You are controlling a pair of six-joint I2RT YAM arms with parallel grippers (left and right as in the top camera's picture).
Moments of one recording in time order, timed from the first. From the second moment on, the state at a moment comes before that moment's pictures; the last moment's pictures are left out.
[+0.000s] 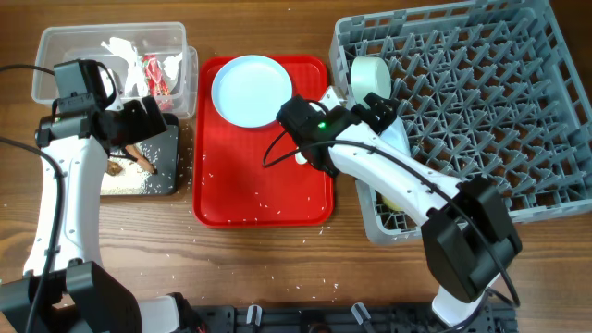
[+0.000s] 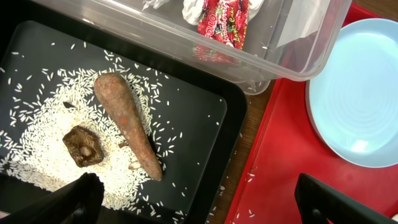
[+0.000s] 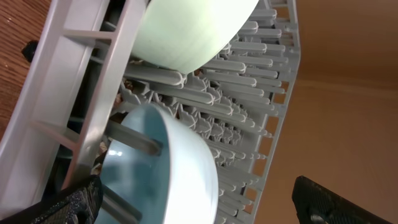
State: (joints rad) left arm 0.23 1.53 1.22 -0.80 0.06 -0.17; right arm 0.71 1.90 1.41 -1.04 0.98 -0.03
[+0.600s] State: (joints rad) left arm 0.23 1.53 1.22 -0.80 0.06 -0.17; right arm 0.50 1.85 1.56 -0.61 -0.05 0.12
